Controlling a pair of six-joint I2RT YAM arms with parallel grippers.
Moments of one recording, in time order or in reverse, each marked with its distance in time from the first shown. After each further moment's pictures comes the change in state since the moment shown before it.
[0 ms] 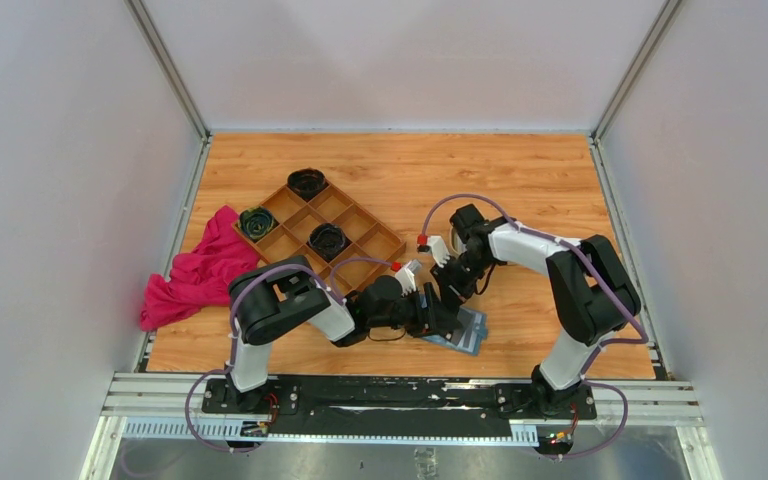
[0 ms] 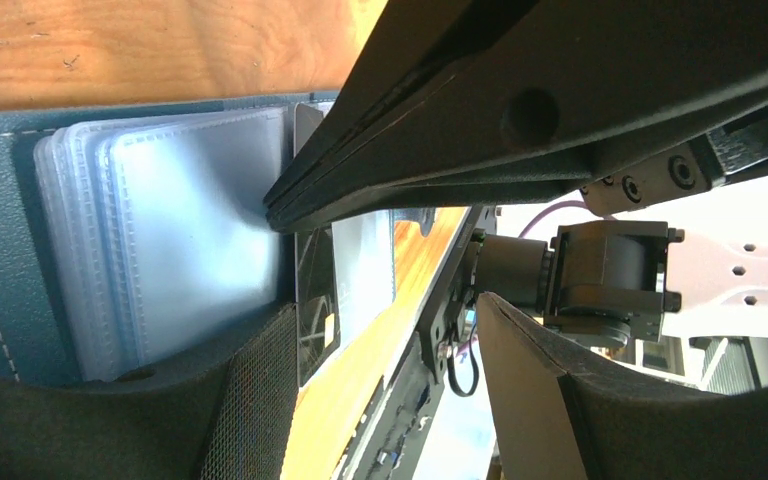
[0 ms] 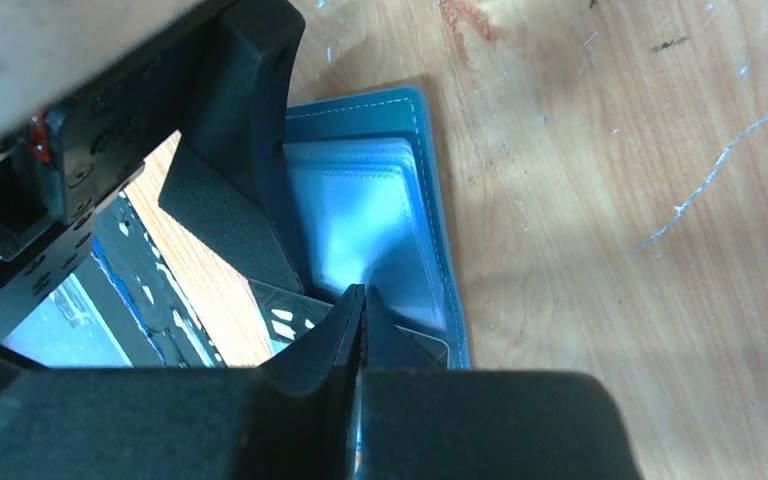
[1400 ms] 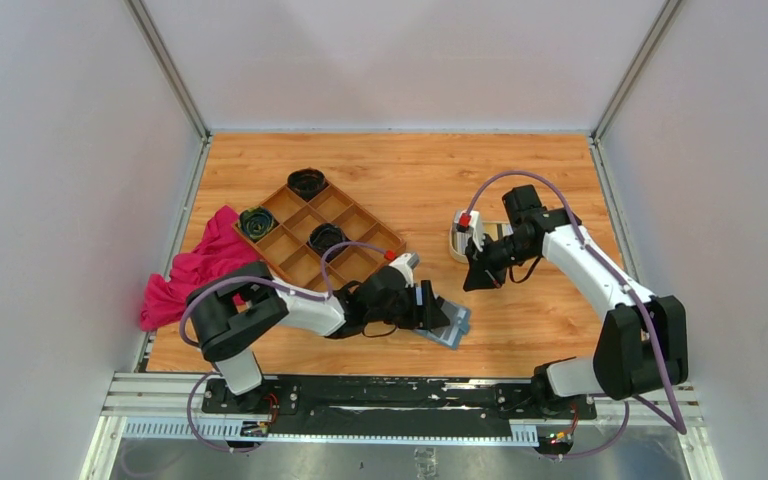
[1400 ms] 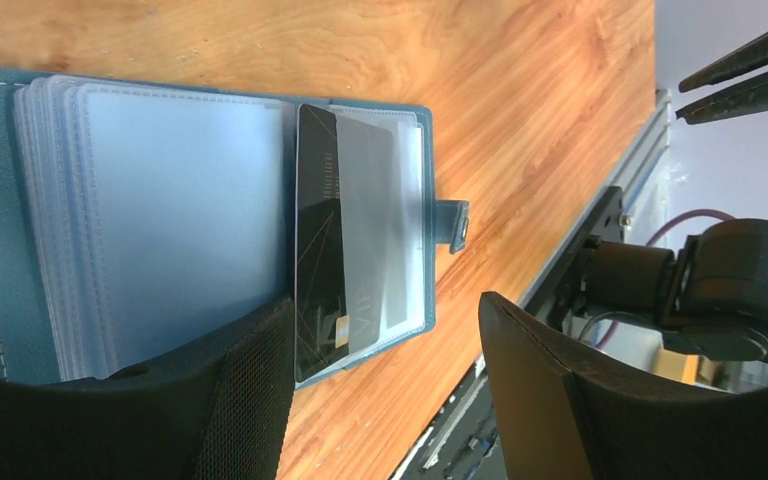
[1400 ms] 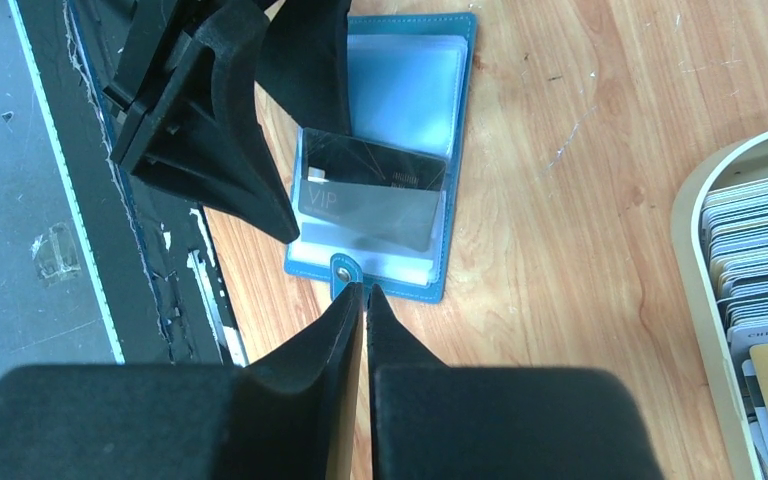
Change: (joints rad) left arm 0.000 -0.217 0.042 -0.441 -0.139 0.260; right arm -0.219 -0.336 0.037 -0.240 -0.155 -0.342
